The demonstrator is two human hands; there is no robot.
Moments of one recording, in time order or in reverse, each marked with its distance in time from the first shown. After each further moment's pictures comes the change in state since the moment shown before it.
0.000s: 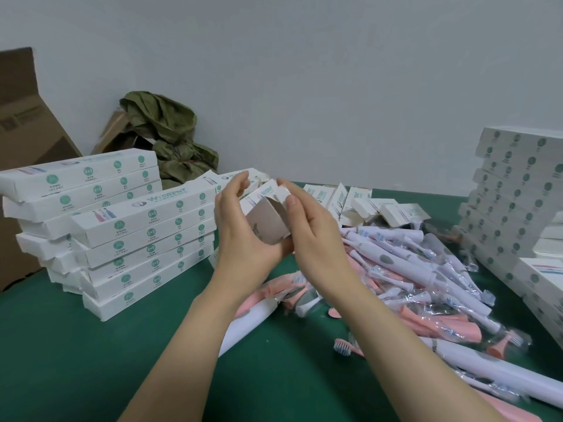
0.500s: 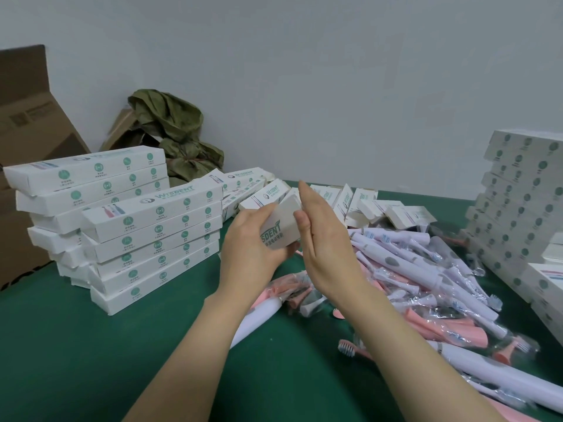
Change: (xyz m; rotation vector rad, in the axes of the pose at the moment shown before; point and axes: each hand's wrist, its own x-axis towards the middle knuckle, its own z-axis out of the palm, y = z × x) left_hand 0.002 -0.024 0.004 0.325 -0.025 0.009; right_hand 0.001 0.023 -0.009 -0.390 -0.046 -0.172
